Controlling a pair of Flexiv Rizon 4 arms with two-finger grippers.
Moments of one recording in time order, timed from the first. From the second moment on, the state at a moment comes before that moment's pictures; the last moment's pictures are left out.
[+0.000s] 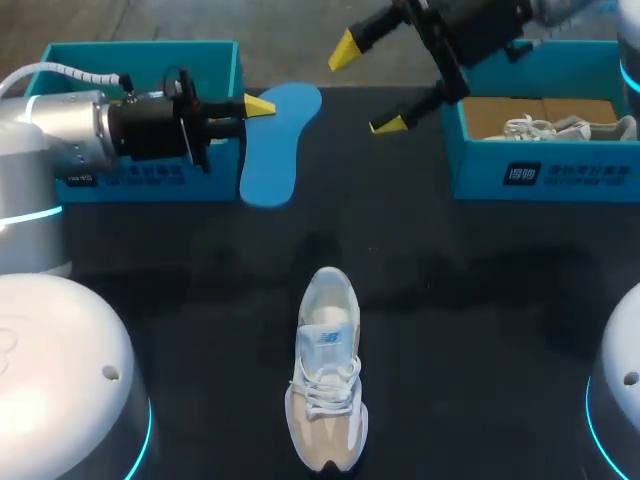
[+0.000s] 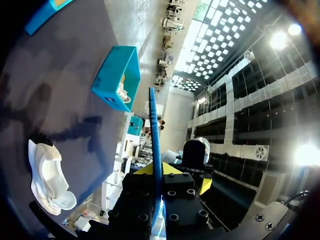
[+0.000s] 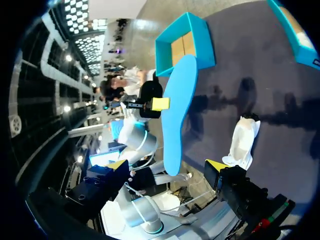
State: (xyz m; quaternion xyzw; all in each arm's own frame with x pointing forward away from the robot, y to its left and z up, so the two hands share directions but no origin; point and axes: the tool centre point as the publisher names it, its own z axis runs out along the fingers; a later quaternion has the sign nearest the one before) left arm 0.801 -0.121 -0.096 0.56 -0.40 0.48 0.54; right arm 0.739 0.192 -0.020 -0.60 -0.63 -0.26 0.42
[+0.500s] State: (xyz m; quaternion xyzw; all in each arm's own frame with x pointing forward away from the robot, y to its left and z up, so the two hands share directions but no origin) left arm 0.802 -0.121 -0.097 0.56 -0.40 0.48 0.54; right arm 0.749 0.212 0.031 -0.66 -0.63 -0.19 0.37
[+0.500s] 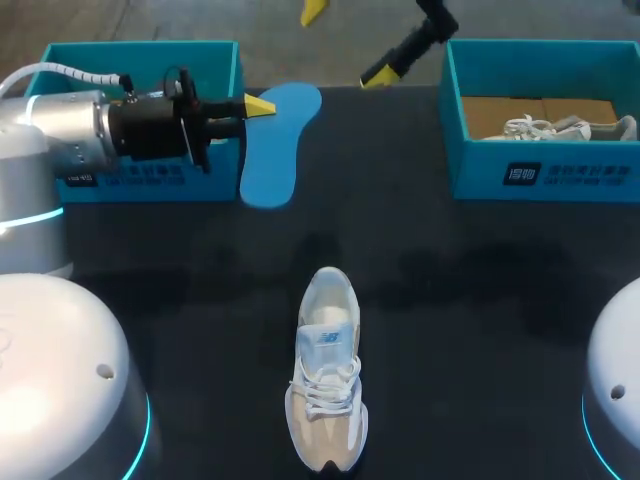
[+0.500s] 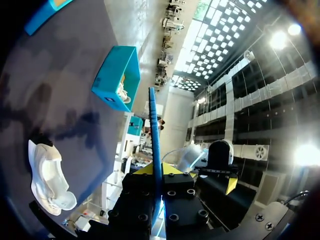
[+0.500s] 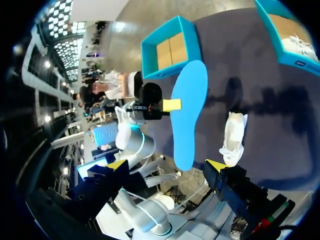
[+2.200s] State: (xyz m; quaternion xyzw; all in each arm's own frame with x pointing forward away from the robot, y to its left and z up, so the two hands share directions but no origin) left arm 0.801 -0.120 -0.096 0.56 -0.40 0.48 0.54; right arm 0.764 0.295 0.044 -0.73 -0.68 -0.02 0.05
